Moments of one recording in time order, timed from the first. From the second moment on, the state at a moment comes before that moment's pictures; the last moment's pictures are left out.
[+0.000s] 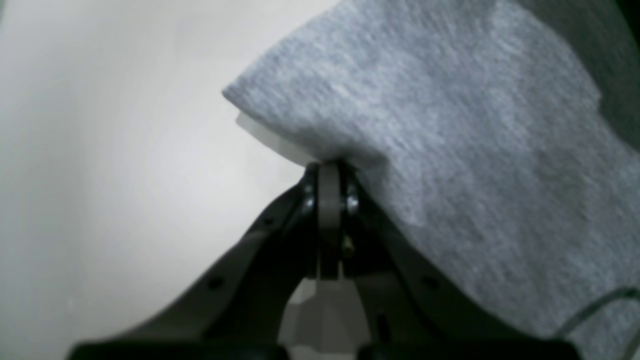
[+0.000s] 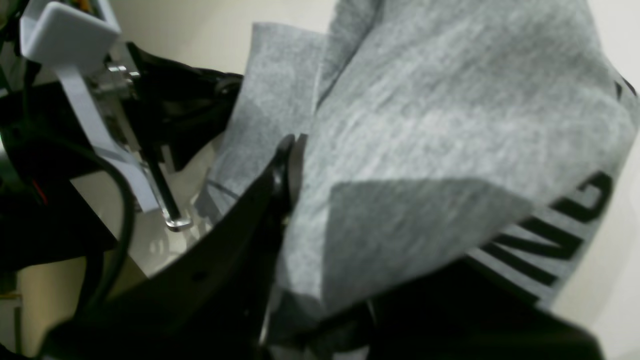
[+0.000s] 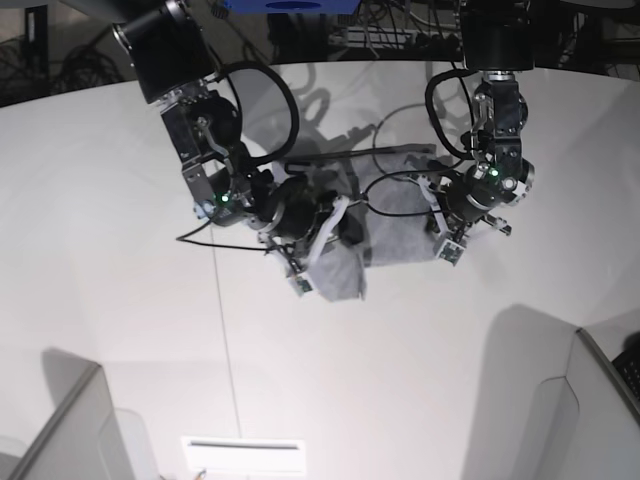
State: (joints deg) left arm 2.0 -8.7 -6.3 84.7 -0.7 -31.3 44.8; right arm 7.4 2.6 -25.0 89.2 35.3 5.4 -52.3
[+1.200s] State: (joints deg) left arm 17.5 -10.5 -48.4 103.8 -15.7 -38.7 56.4; right arm 7.5 -0.7 -26.0 84.4 35.3 5.1 -51.0
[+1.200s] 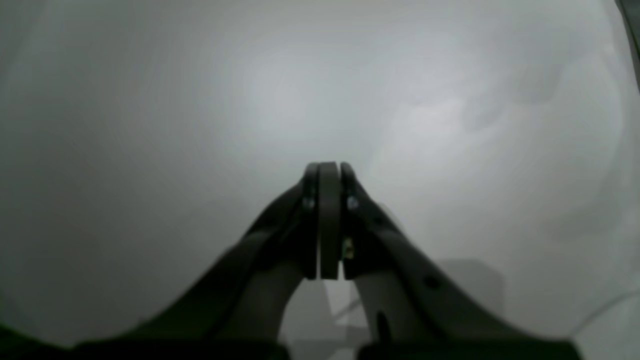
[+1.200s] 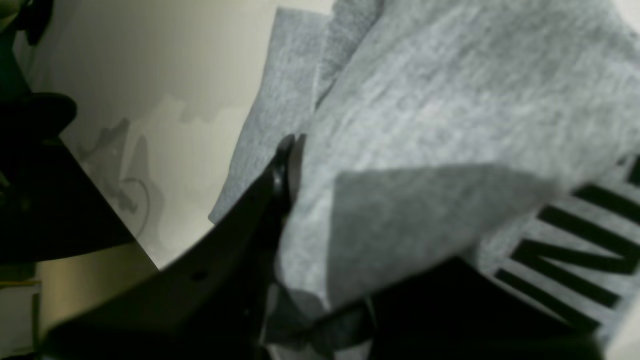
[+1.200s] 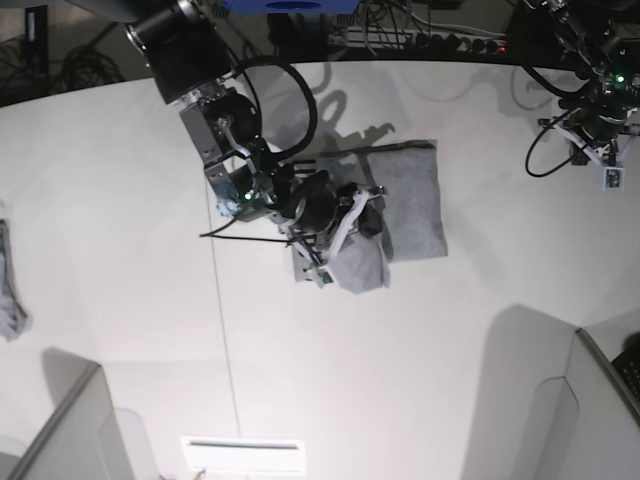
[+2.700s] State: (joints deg) left arm 18.3 -12.6 -48.8 103.8 -15.9 -38.8 56.5; right arm 9.7 -4.3 -36.0 87.8 35.4 2.3 -53.3
